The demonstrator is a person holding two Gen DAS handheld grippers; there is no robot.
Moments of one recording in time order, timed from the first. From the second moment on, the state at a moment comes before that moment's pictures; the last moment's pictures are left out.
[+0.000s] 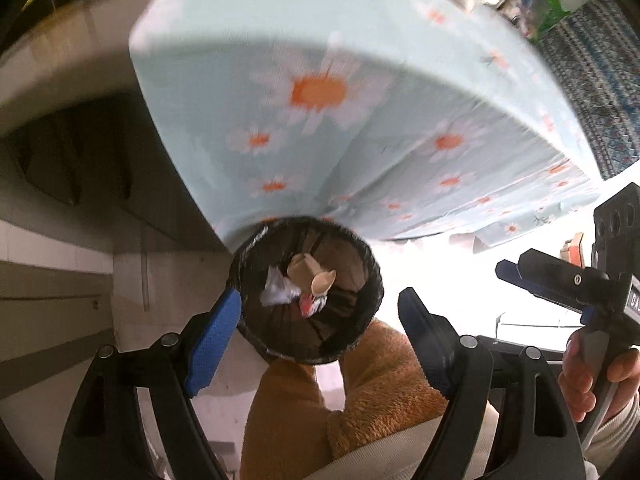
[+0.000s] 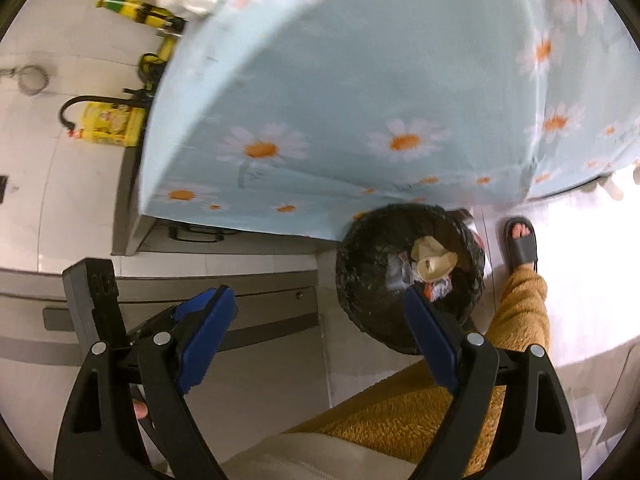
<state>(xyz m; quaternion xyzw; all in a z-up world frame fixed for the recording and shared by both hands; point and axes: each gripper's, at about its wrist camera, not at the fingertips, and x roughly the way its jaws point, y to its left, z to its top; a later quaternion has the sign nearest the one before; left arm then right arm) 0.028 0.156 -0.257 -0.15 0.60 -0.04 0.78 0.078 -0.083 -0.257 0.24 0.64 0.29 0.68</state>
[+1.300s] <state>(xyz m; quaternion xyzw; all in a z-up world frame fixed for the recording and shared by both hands) 0.136 0.115 -0.137 -0.16 0.51 0.02 0.85 0.277 -0.106 -0.127 0.02 0.45 0.36 0.82</state>
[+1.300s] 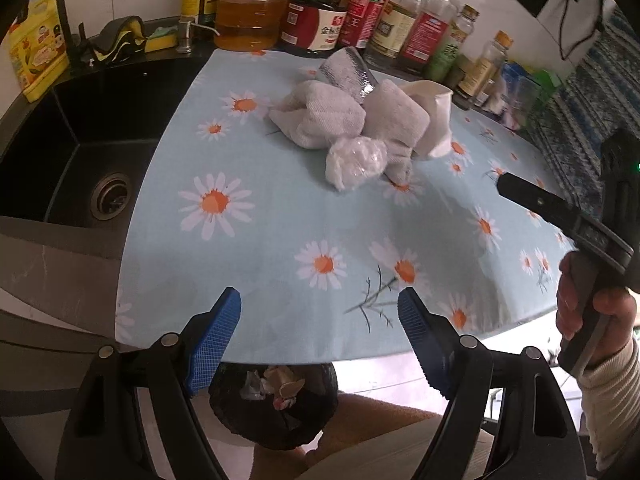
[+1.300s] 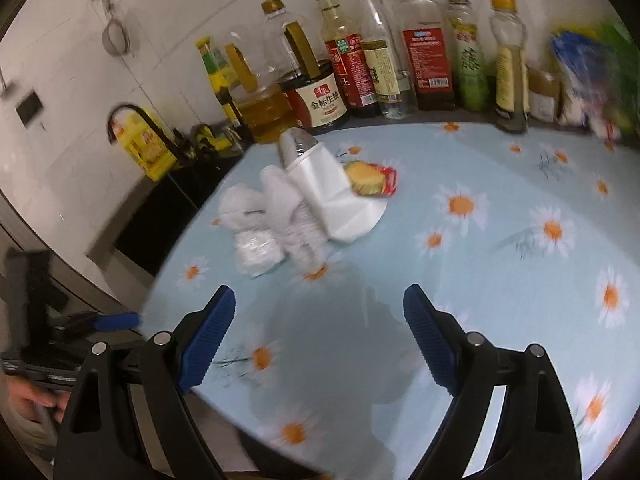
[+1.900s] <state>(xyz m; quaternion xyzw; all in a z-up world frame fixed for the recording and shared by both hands) 0.162 0.102 -0.138 -0.19 0.52 0.12 0.82 0.368 -0.047 -0.159 -0.11 0.44 0.47 0.76</state>
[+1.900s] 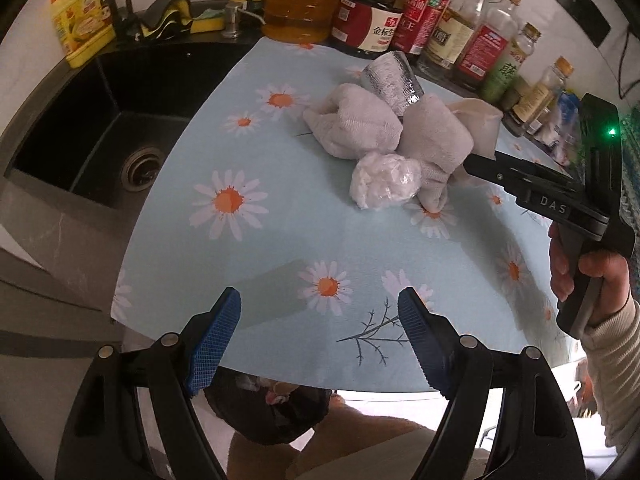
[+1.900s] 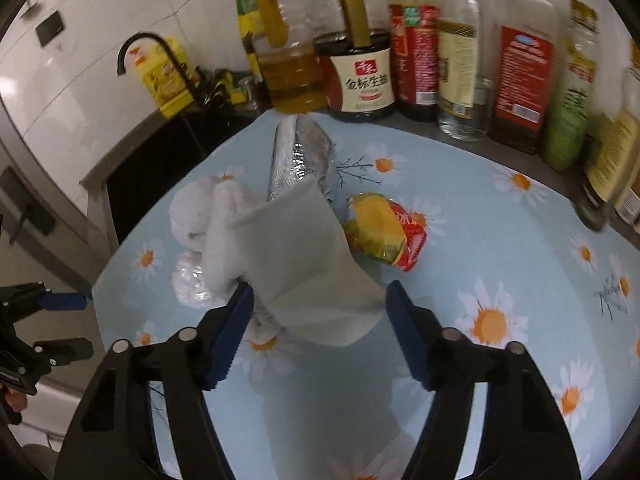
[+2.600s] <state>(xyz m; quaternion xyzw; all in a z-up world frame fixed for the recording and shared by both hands) 0.230 0.087 -0.141 -0.15 0.54 0.12 0.82 0.379 -0.102 -0.154 0.01 0.46 0.52 0.72</state>
